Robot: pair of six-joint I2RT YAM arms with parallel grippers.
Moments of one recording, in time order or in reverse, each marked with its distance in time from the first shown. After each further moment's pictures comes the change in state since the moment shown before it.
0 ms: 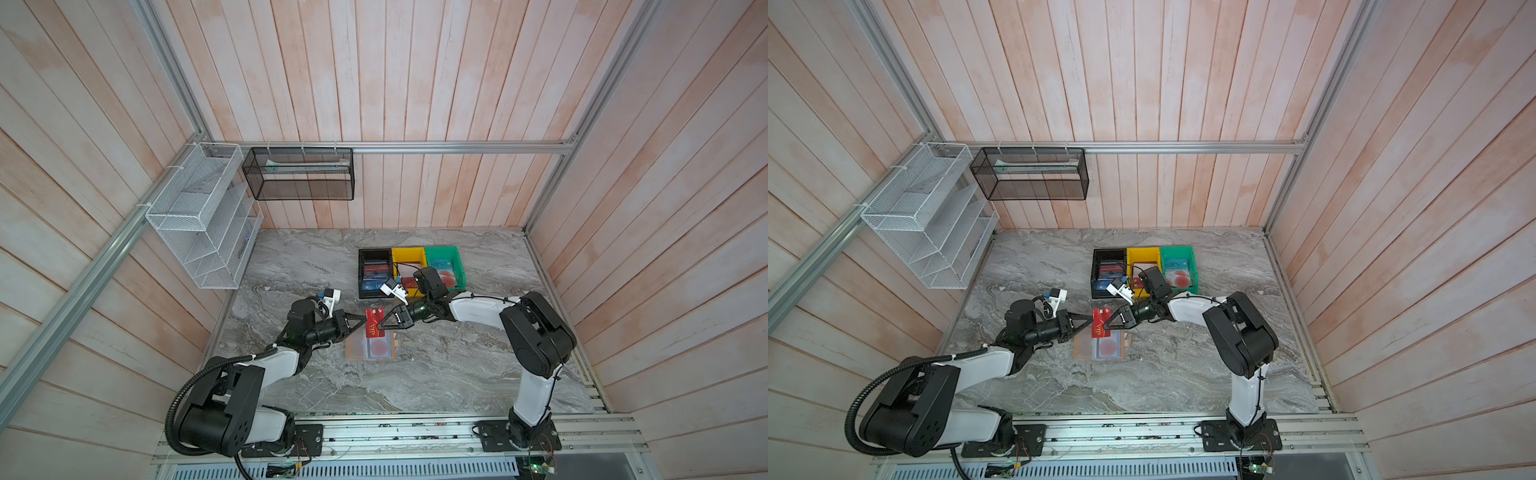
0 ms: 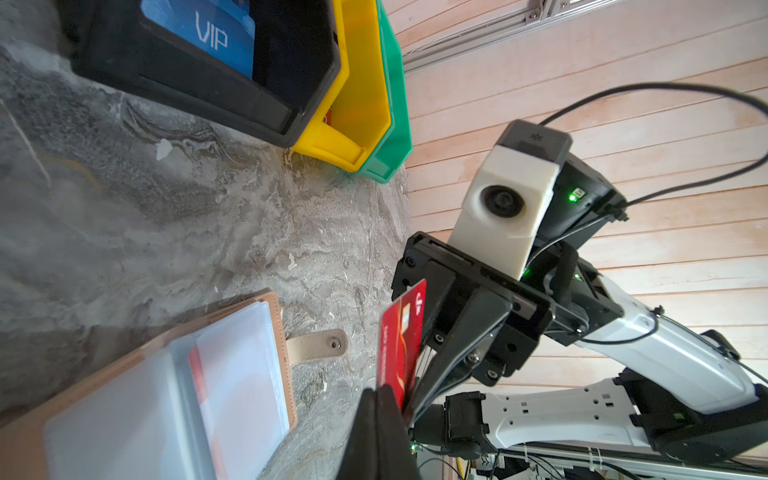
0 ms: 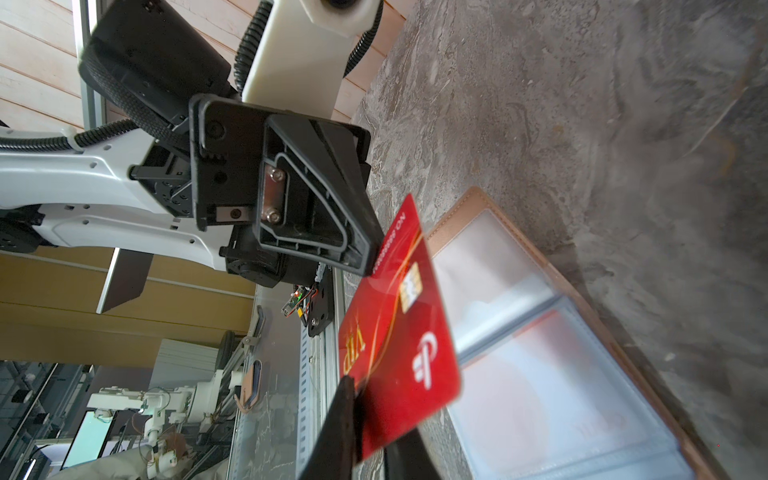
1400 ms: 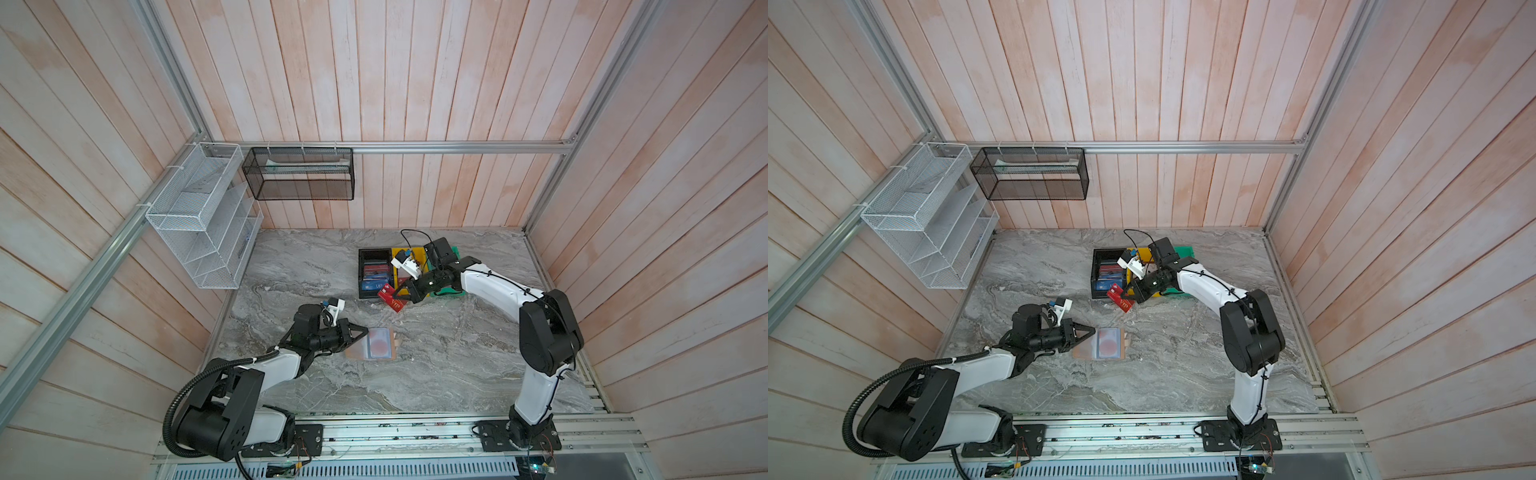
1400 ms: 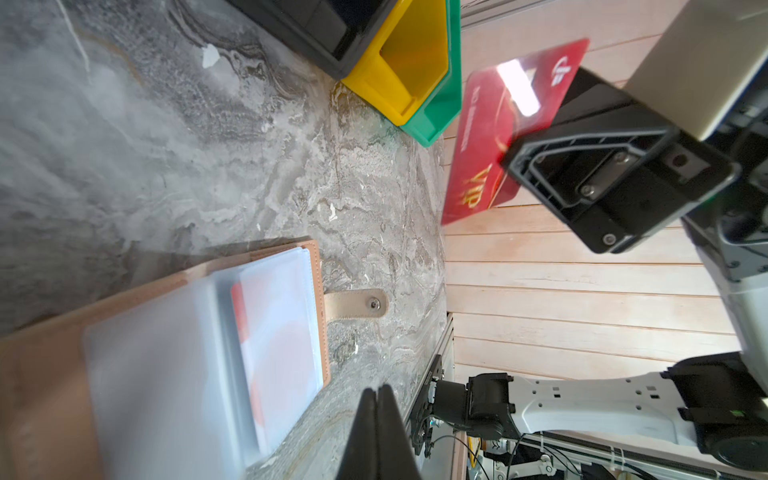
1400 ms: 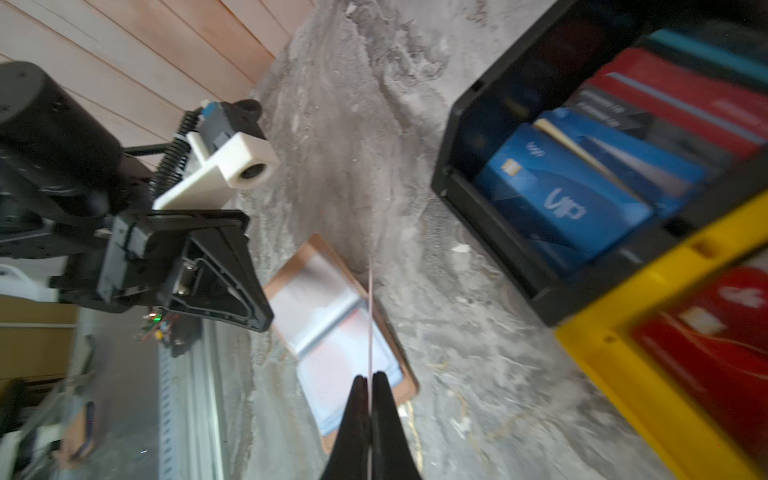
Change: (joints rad) left arm -0.047 -0.006 -0.005 -0.172 -0.045 0.065; right arm -0.113 -0.039 0.338 -0.534 0.449 -0.442
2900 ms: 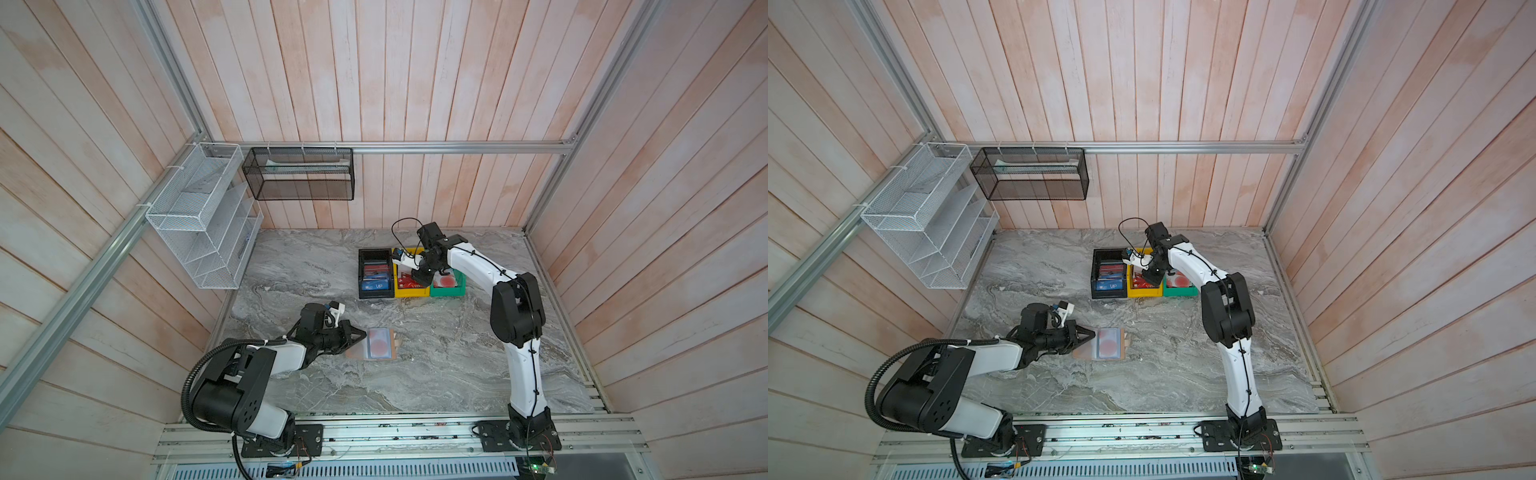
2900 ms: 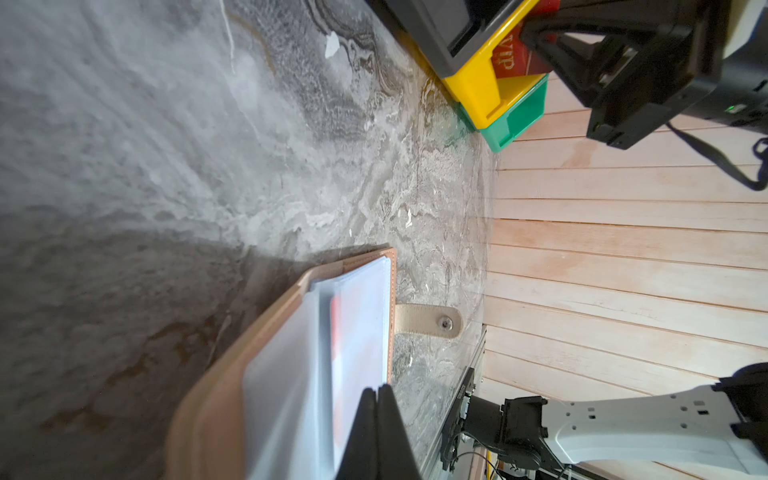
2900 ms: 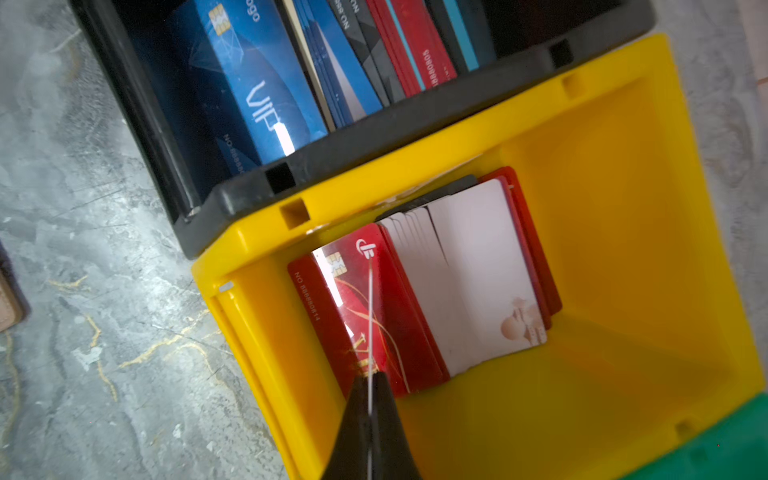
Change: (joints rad) left arm 0.010 0.134 0.049 -0.073 -0.053 0.055; right arm -0.050 0.354 0.457 -0.313 0.484 -0.590
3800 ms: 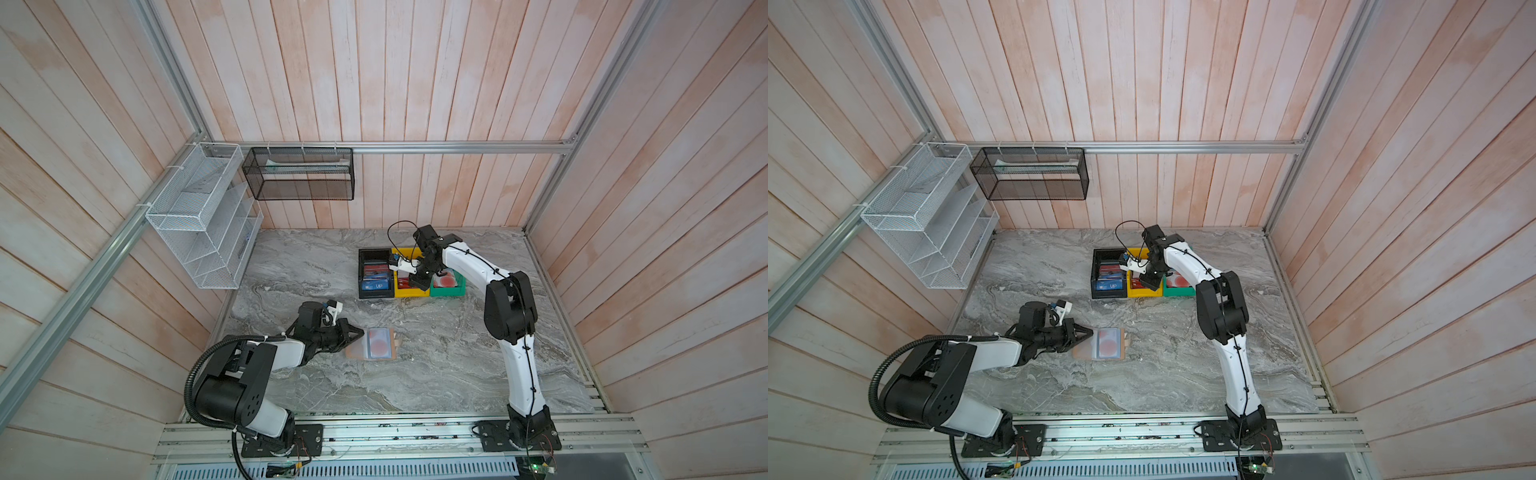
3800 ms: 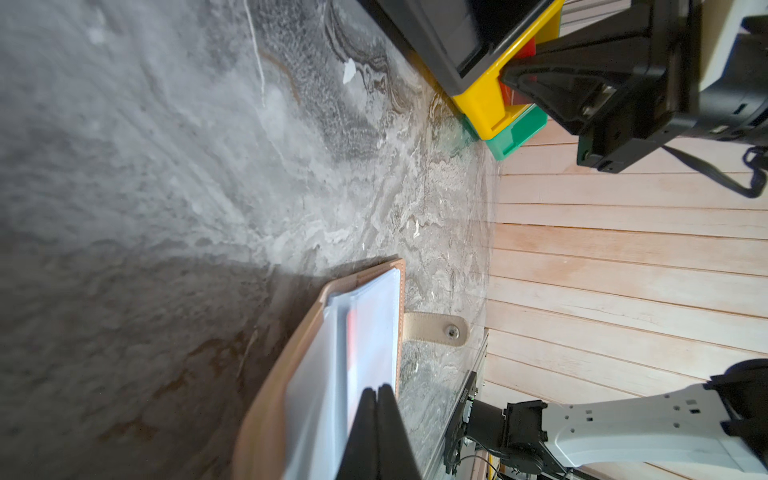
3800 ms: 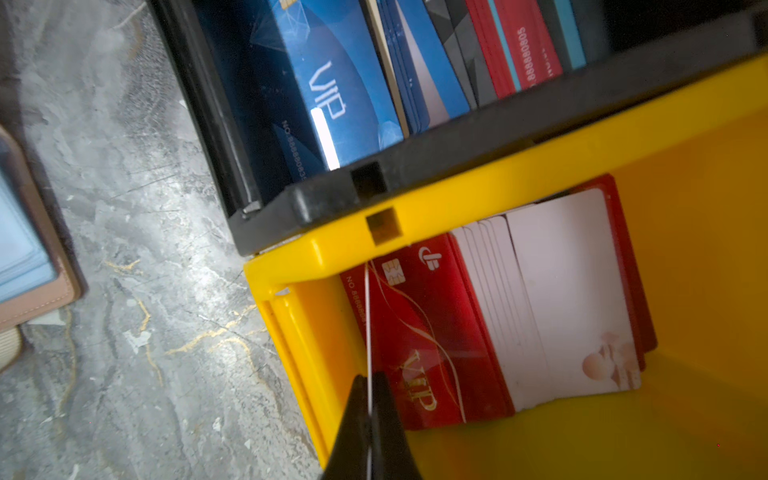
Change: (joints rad) left arm 0.037 0.026 0.019 -0.021 0.022 0.032; right arm 0.013 0.059 0.073 -0.105 -0.047 -0.027
